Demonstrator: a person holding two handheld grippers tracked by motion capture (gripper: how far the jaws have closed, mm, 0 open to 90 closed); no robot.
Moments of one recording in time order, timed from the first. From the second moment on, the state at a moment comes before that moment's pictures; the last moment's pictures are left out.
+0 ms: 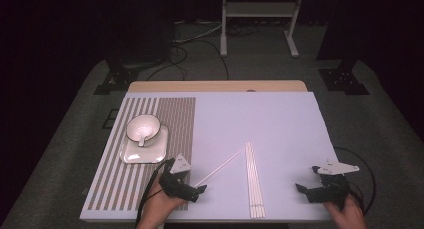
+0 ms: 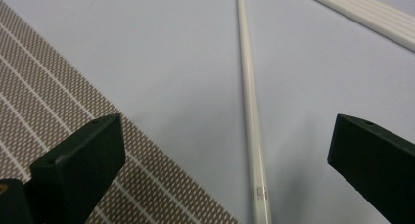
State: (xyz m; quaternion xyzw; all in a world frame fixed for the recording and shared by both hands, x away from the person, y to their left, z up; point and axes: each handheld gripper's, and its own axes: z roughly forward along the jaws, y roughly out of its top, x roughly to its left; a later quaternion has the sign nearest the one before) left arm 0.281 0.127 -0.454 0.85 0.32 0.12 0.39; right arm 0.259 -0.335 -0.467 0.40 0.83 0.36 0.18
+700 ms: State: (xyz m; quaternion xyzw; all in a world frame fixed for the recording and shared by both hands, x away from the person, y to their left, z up) left arm 0.291 0.084 -0.464 0.87 0.30 0.14 0.36; right arm 0.259 -0.335 -0.467 0.40 0.83 0.36 0.18
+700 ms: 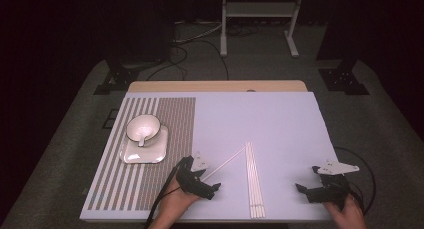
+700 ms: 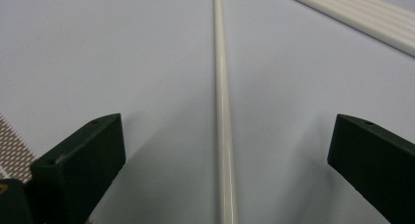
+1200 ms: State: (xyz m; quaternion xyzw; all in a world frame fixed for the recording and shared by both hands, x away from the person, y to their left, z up) left arm 0.292 0.084 -0.465 0.87 0.30 0.13 0.36; right arm 0.259 -0.335 -0.467 0.40 0.83 0.36 0.18
